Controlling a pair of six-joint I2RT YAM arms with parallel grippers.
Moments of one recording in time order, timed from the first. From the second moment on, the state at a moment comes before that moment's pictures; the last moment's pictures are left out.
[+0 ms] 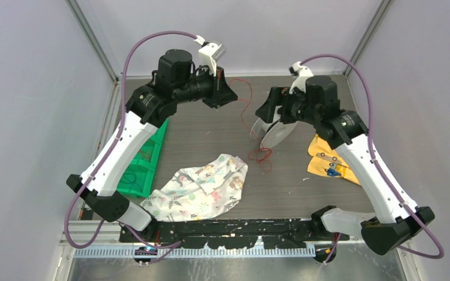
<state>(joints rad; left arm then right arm) -0.66 1.50 1.91 -0.72 0.37 -0.24 0.40 1.17 1.42 -0.70 -0.18 0.36</state>
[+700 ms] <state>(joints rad) -0.65 1.45 1.89 -0.73 0.37 -0.23 0.53 1.34 1.31 -0.55 -0.25 0.43</state>
